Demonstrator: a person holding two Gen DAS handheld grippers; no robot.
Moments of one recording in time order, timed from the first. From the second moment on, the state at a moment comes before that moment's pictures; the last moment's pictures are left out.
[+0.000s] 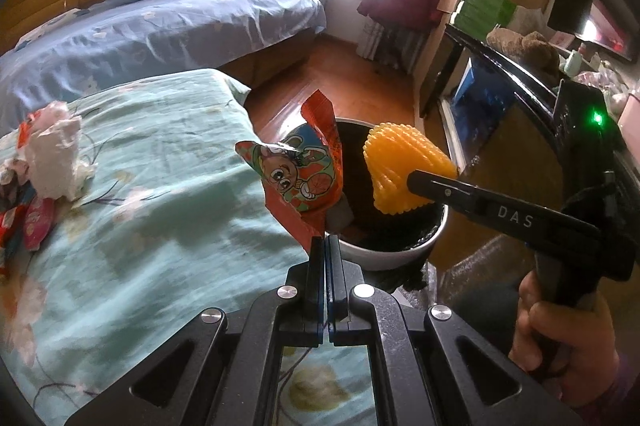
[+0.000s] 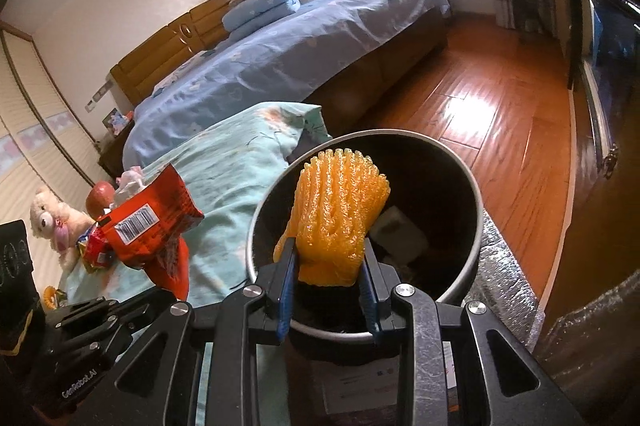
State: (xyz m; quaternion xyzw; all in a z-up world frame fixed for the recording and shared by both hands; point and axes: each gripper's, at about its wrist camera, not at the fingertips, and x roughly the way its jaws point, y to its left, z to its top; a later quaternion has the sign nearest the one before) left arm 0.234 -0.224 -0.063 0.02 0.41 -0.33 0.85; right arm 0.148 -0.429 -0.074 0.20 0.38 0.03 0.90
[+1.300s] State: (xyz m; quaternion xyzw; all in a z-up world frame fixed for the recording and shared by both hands) left arm 0.264 -0.261 -0.069 0.02 0.42 -0.31 0.85; right arm 0.169 -0.468 -0.088 0.24 0.39 0.01 0.89
